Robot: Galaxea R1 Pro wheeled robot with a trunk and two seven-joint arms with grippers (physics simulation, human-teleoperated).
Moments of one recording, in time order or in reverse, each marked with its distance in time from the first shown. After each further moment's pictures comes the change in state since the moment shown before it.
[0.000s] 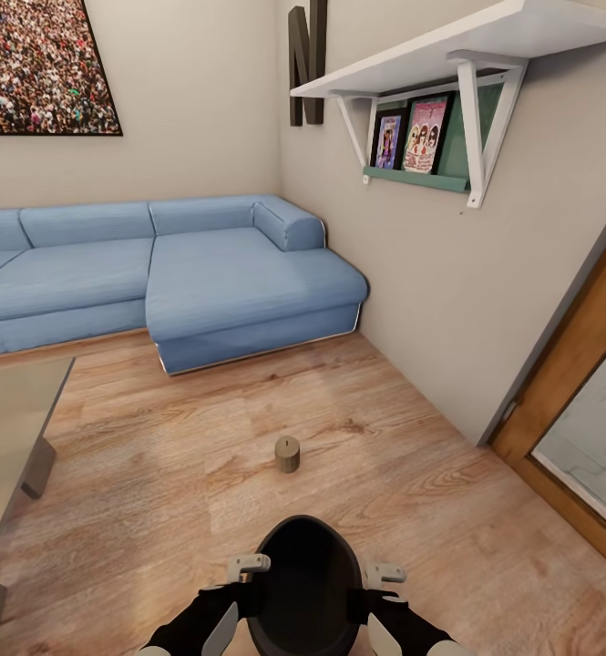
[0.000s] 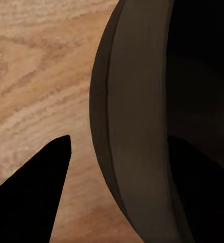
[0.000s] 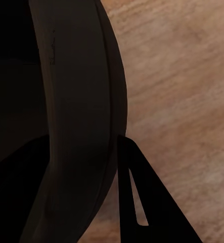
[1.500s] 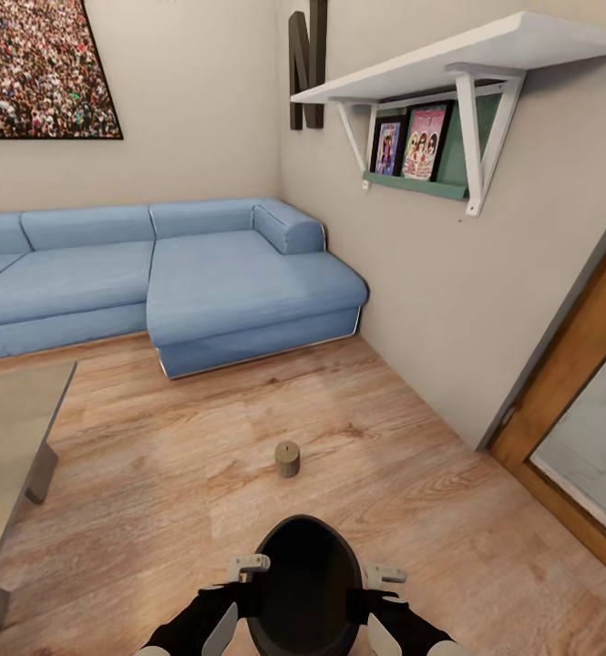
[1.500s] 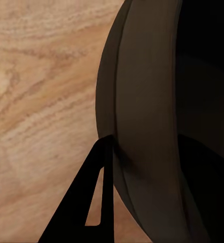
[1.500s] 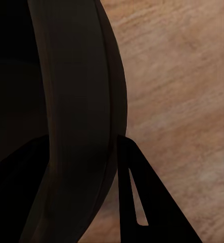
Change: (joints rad) left arm 0.000 0.001 0.007 -0.001 -0.027 0.001 0.005; right arm 0.000 0.000 0.002 0.002 -0.009 -0.005 -0.001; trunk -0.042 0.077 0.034
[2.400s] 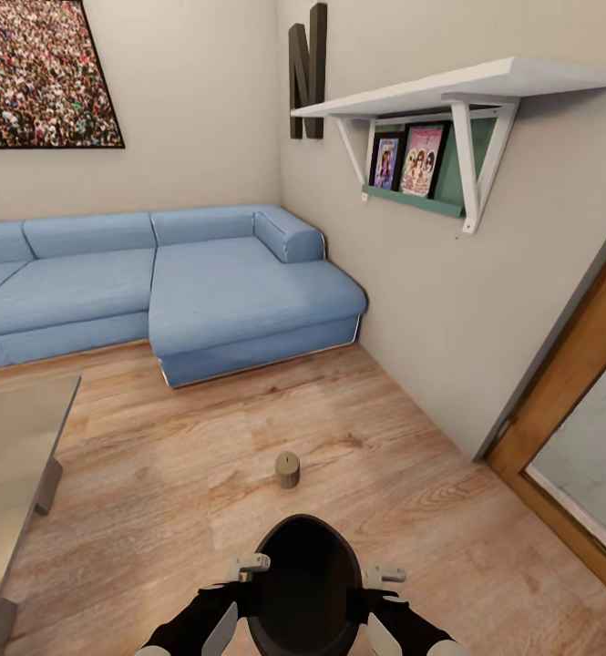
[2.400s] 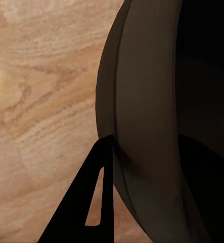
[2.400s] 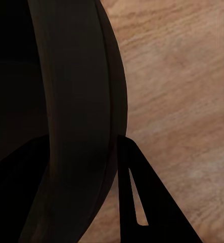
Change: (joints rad) left arm 0.000 0.000 0.001 -0.002 -0.001 0.000 0.000; right arm -0.001 0.000 -0.003 -0.001 0.004 0.000 0.003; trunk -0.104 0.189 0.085
